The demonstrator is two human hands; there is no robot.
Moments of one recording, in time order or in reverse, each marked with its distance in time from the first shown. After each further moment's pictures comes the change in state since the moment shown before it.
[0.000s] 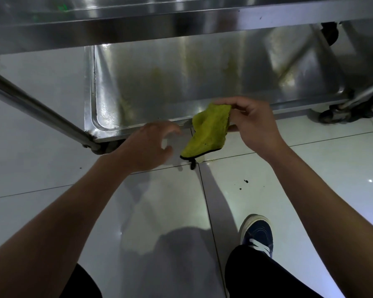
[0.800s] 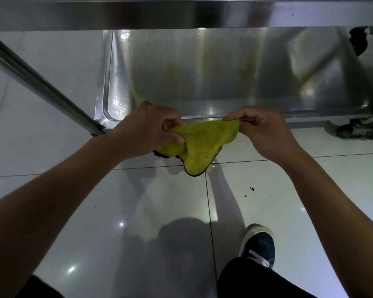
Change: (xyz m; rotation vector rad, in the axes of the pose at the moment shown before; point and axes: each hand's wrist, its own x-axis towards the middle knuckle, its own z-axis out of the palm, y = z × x) left_hand -0.002 0.008 -0.031 -0.131 0.096 -0.031; right_hand 0.010 0.017 -0.010 -0.093 -0.228 -0.068
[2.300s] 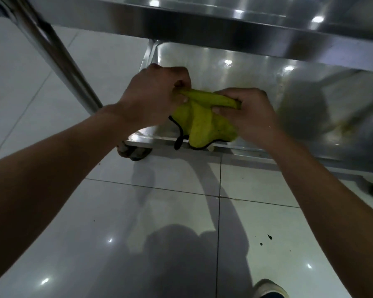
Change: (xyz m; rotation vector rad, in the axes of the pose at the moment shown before) left_hand 0.039 -0.043 -0.061 0.299 0.408 0.002; right_hand 0.118 -0.034 0.069 -0.347 -0.080 -0.275
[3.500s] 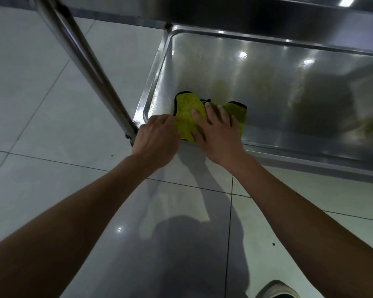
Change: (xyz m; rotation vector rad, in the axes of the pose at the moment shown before) left_hand -0.082 -0.035 0.081 0.158 -0.113 -0.317; right_hand -0.006 0.058 0.117 -0.840 -0.216 0.043
